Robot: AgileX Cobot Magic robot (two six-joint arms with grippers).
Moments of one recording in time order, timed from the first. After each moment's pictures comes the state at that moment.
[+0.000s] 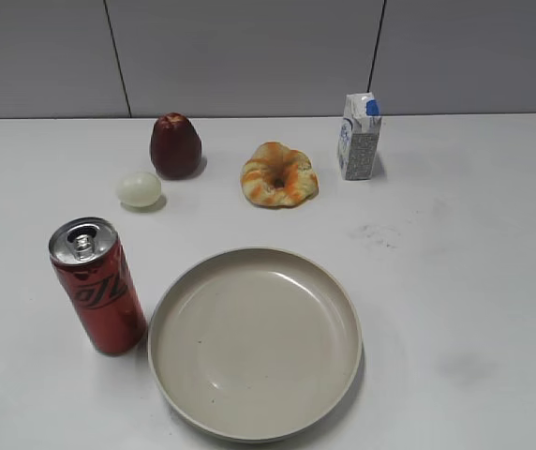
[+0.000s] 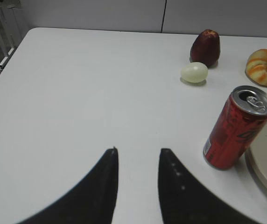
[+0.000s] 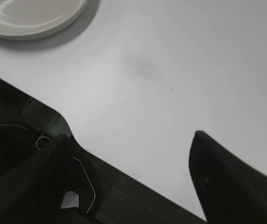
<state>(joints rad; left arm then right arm) -0.01 -0.01 -0.50 -0.16 1.03 0.11 0.55 0.41 -0.50 0.01 1.05 0.00</state>
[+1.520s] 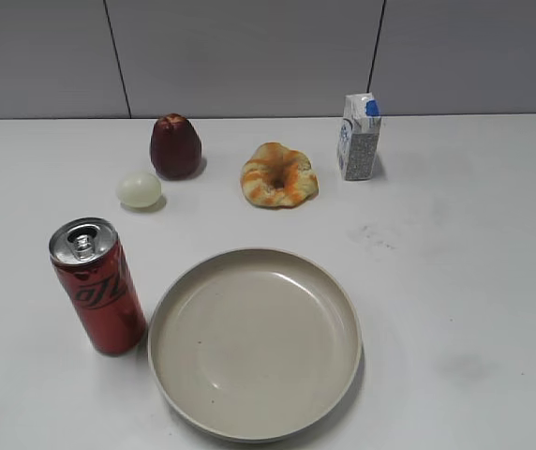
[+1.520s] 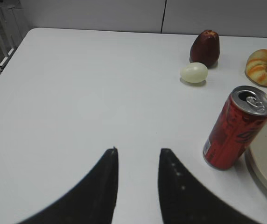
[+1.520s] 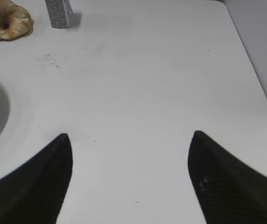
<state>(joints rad) -0.01 -0.01 -0.50 -0.16 1.03 0.11 0.07 -0.01 -0.50 0.02 1.05 0.00</state>
